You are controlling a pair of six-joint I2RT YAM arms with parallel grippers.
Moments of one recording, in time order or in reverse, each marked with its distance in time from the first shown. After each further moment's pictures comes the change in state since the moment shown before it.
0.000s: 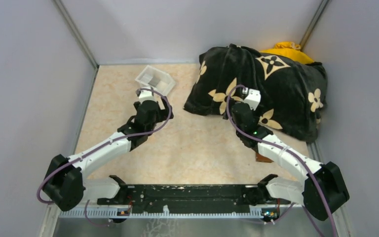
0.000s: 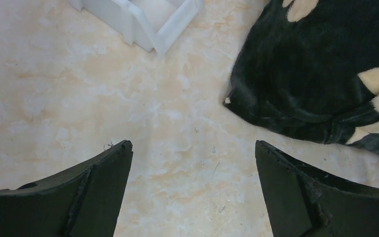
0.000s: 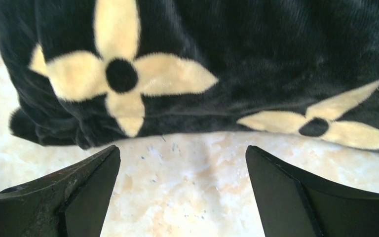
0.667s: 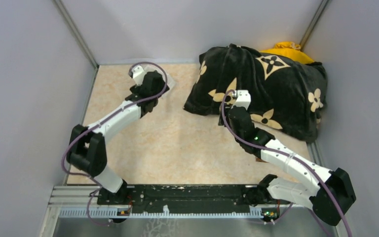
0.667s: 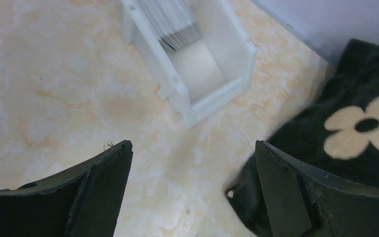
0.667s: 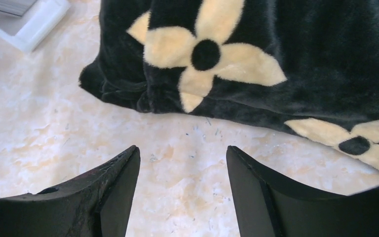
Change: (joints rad) left arm 0.148 0.355 0.433 -0.224 -0.121 -0.280; right arm 0.154 -0.080 0.031 -0.078 -0.071 -0.096
